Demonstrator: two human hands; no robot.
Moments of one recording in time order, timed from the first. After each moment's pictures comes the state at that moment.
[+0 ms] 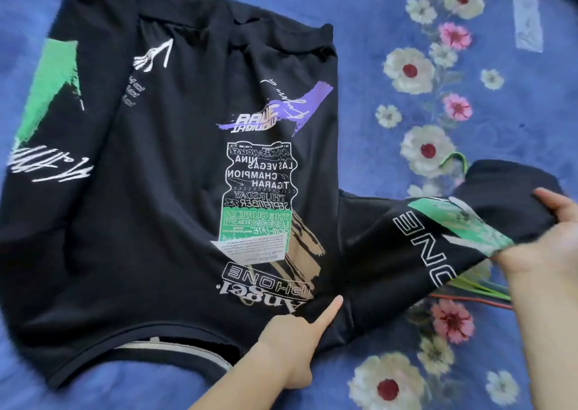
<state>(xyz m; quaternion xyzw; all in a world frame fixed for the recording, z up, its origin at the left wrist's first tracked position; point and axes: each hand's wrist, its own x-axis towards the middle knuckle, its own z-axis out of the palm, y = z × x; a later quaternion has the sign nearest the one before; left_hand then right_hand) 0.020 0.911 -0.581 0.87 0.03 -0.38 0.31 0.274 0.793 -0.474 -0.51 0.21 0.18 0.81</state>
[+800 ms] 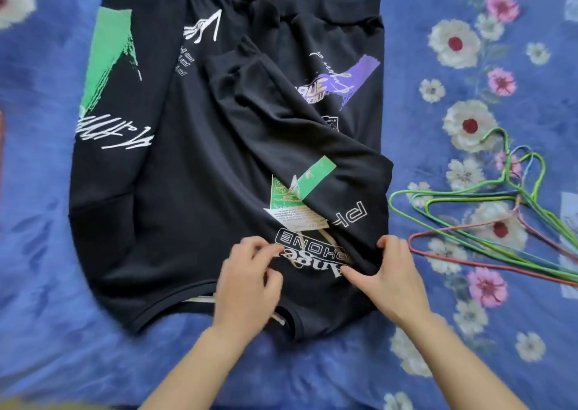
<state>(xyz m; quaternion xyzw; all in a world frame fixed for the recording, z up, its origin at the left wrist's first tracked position) -0.077 0.993 -0.584 0.86 0.35 0.06 0.35 0.086 0.835 -0.572 -0.94 -0.16 0.28 0.09</state>
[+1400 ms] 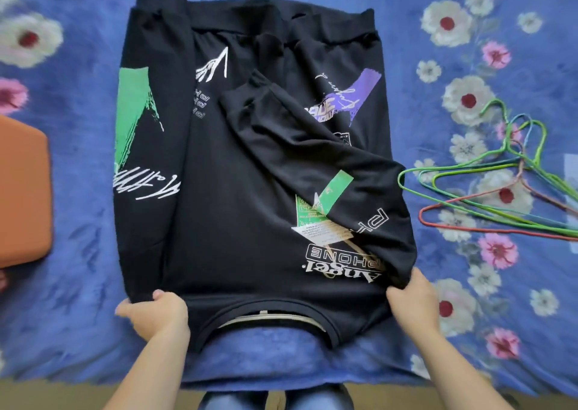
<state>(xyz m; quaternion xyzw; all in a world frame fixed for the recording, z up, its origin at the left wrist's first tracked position) -0.180 1.066 -0.576 0.37 0.87 0.09 0.30 0.018 0.801 -0.571 -0.93 0.12 0.29 0.19</state>
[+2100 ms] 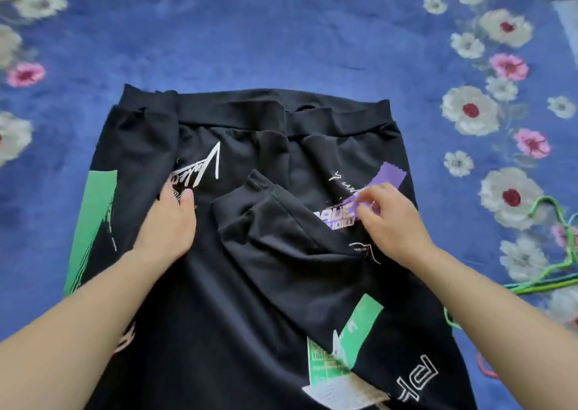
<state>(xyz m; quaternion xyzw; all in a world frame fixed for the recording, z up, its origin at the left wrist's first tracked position) 0.051 1.261 -0.600 0.79 0.52 -0.02 0.32 0.235 1.018 -0.589 -0.92 -0.24 0.22 0.23</state>
